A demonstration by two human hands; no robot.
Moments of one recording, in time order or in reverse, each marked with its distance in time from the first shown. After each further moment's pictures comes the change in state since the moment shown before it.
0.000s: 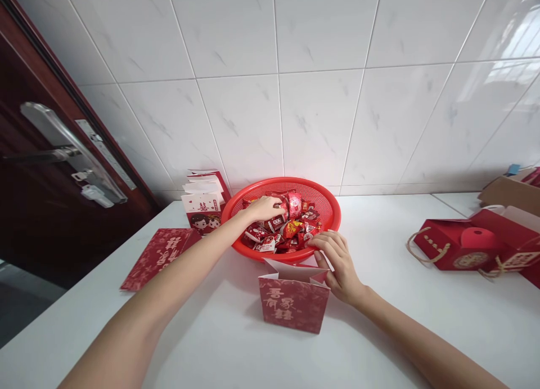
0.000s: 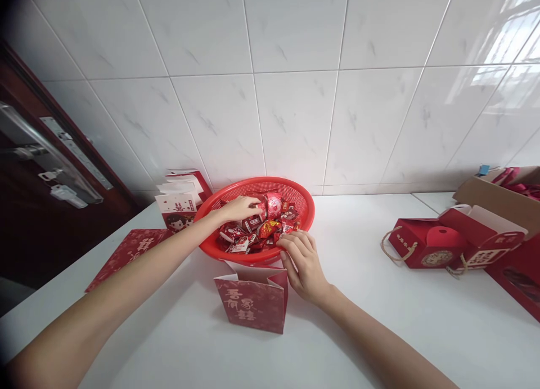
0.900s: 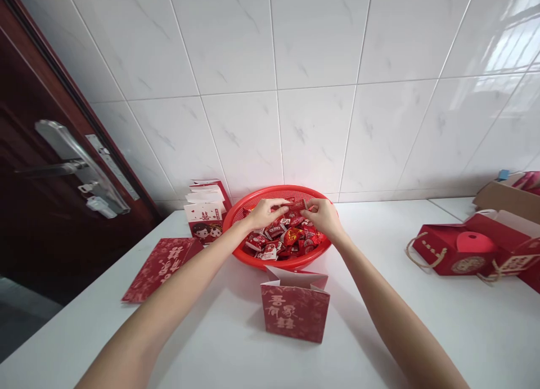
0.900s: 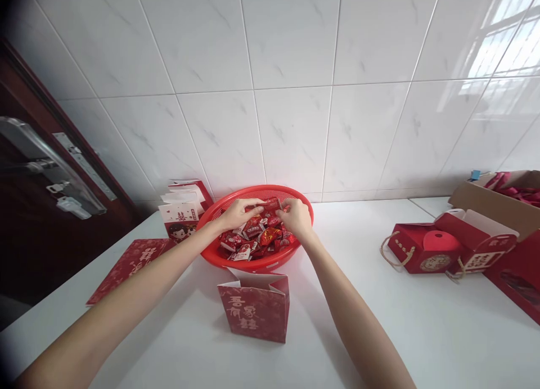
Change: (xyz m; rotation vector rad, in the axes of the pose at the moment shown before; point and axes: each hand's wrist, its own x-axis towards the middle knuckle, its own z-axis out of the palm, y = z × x) left_hand -0.008 -0.001 -0.002 -0.502 0.209 0.339; right_hand 0.108 0.049 0.020 0.395 0.004 0.844
